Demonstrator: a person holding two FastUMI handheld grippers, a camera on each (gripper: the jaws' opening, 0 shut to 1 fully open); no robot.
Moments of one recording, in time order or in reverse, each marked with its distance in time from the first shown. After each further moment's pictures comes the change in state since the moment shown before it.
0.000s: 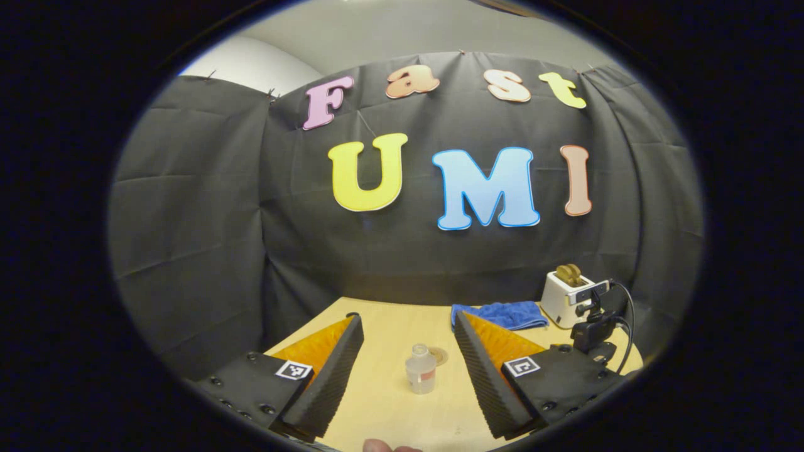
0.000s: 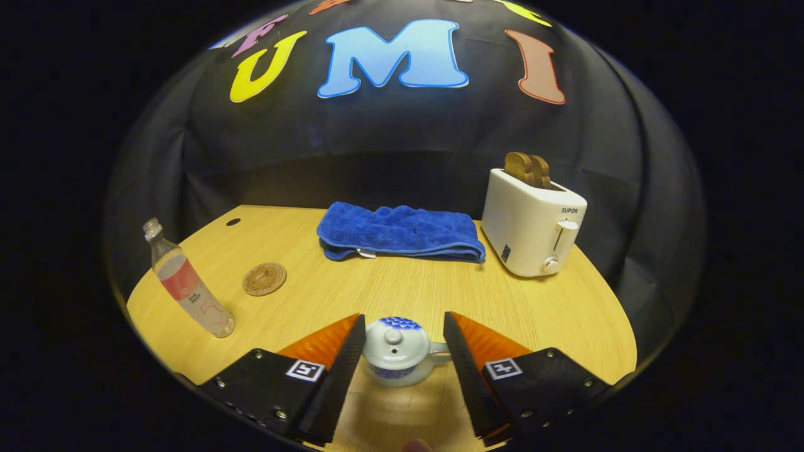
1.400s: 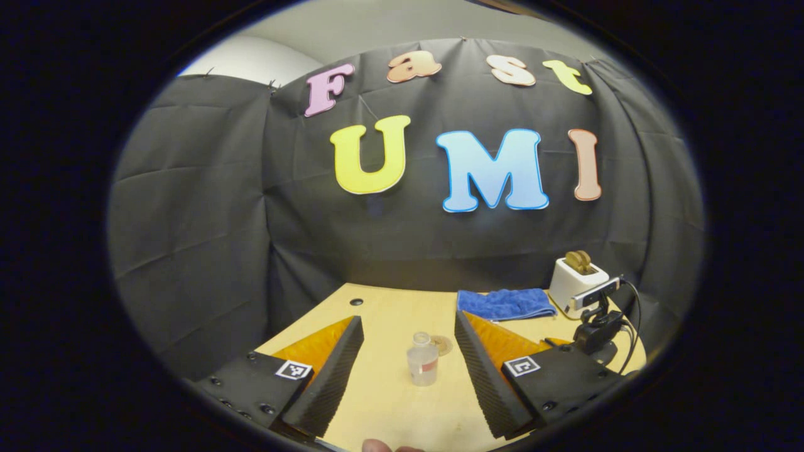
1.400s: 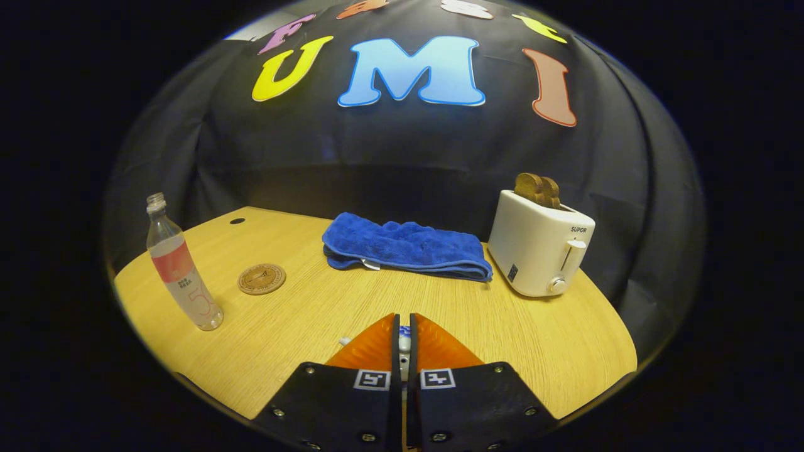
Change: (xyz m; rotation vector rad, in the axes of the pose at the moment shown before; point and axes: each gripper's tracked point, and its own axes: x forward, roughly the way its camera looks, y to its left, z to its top) left arm 0.016 -0.003 -0.028 -0.008 0.078 0.034; right arm 0.009 0.006 0.000 -0.056 -0.130 0.018
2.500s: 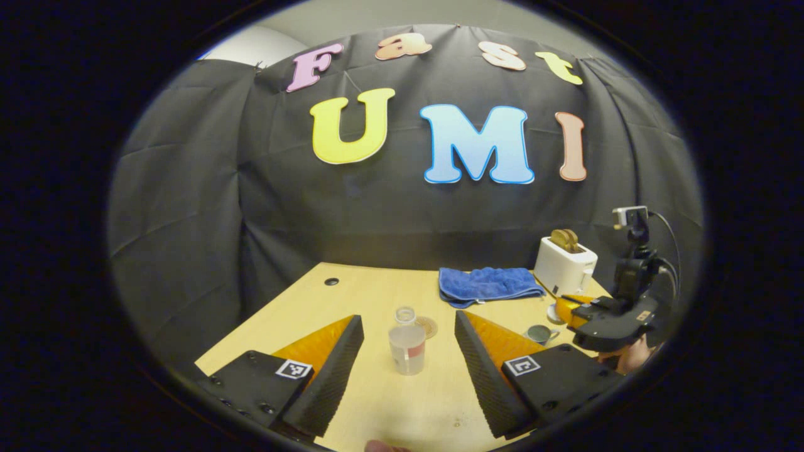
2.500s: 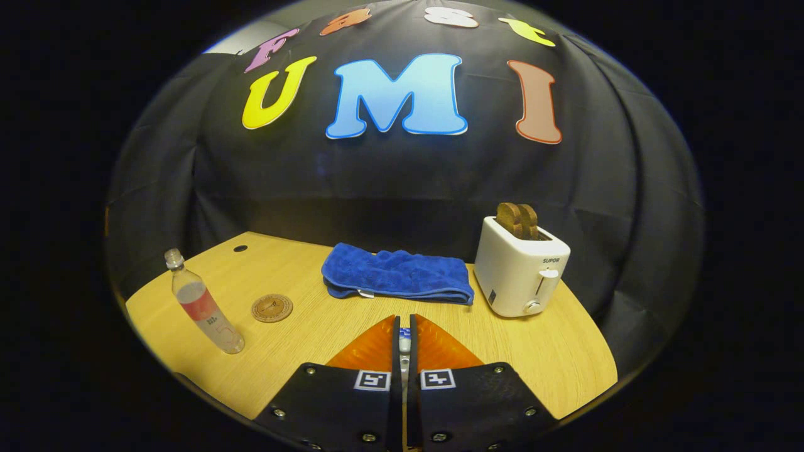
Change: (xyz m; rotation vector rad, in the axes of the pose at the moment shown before) left arm 0.042 -0.015 -0.068 -0.019 0.061 -0.140; right arm -0.053 -0.022 0.068 0.031 -0.043 -0.034
